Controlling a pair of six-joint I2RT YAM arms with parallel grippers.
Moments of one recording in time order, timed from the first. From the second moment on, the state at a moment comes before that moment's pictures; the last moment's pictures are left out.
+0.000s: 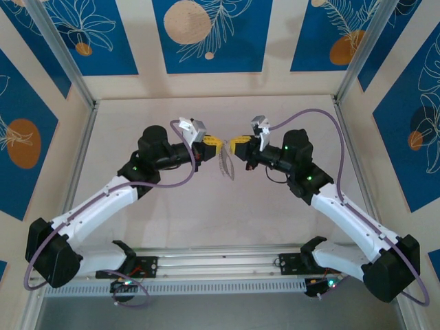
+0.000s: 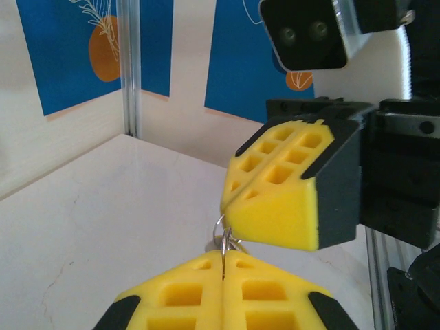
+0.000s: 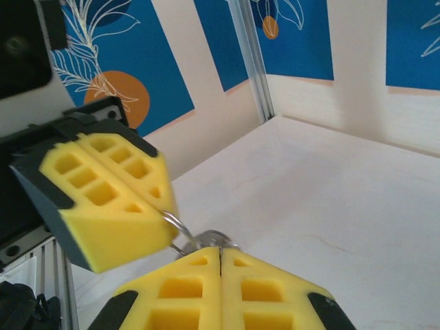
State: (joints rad) left arm -0.65 1.22 0.98 0.14 0.55 -0.07; right arm 0.54 1.05 0.86 0.06 -0.48 0.25
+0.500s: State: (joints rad) left arm -0.65 1.21 0.98 0.15 0.55 -0.07; right arm 0.53 0.95 0.86 0.07 -0.54 0.27
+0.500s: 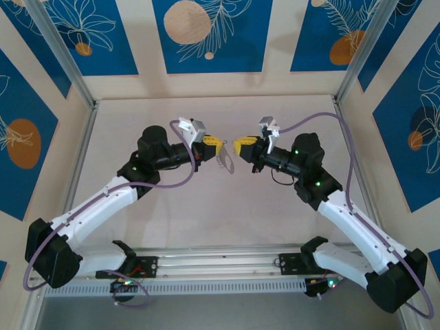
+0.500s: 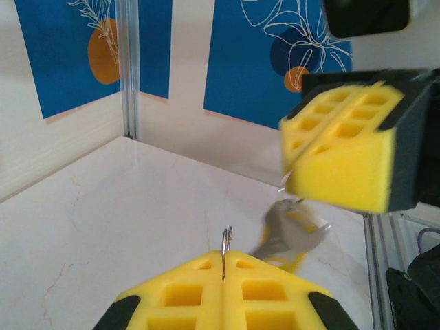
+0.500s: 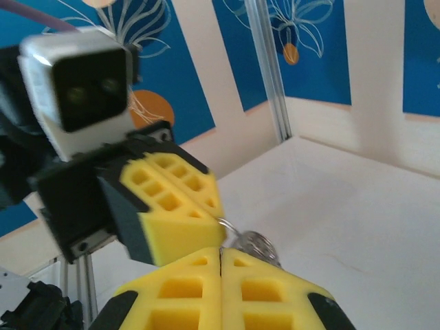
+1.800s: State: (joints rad) left arm -0.68 1.25 1.02 0.12 0.58 -0.07; right arm 0.54 1.01 0.87 0.09 -0.55 0.26
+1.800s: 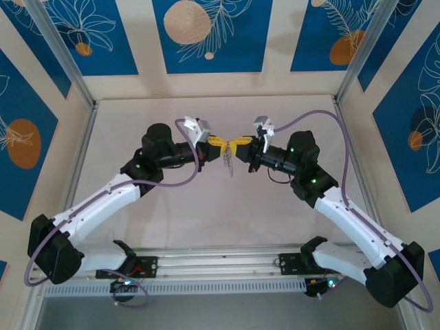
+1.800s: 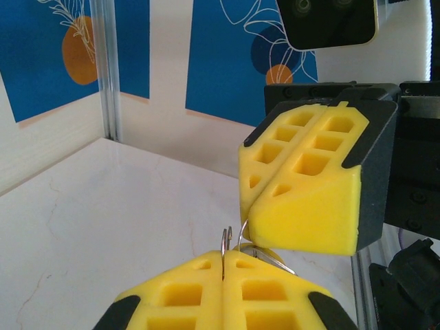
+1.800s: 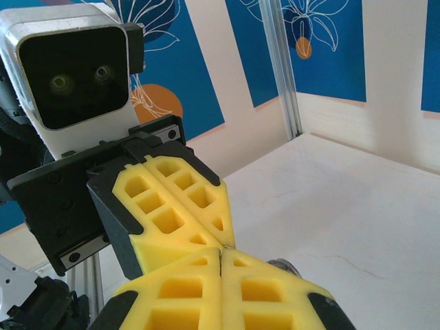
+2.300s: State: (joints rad) left arm -0.68 1.25 1.02 0.11 0.58 -0.05; right arm 0.52 1.02 0.87 0.09 -0.56 0.27
